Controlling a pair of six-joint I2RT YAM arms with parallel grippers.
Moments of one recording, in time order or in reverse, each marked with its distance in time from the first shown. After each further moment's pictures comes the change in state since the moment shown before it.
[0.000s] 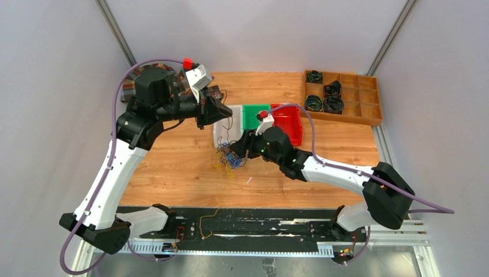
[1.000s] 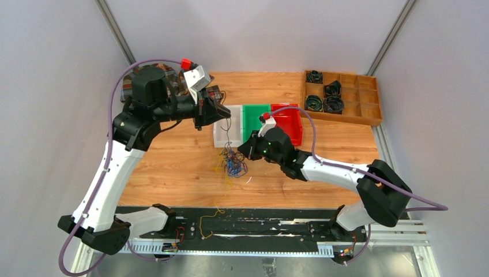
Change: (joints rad) left arm 0.000 -0.006 0.039 -0.051 -0.005 0.038; right arm -0.035 0.034 -0.042 0.024 -0.056 0.047
